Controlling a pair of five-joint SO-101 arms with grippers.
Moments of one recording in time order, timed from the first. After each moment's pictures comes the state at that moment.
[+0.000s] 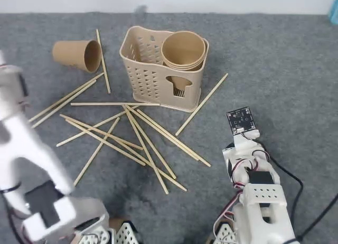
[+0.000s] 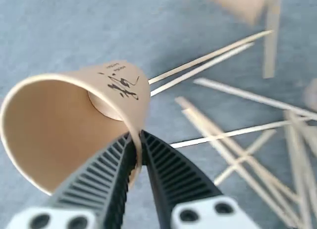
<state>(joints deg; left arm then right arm) -36.0 -4.7 -20.0 98.7 -8.7 -4.2 -55.4 88.3 28.2 15.9</state>
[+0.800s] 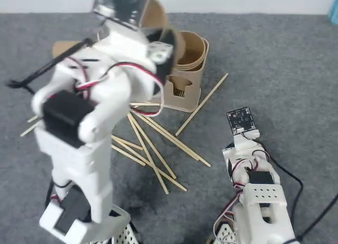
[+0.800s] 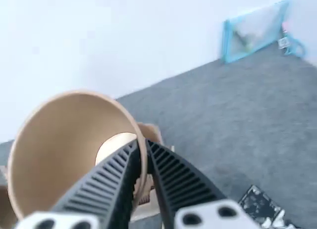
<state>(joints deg) 24.1 -7.8 -47.5 94.4 7.3 -4.2 -55.4 88.3 28.2 15.9</state>
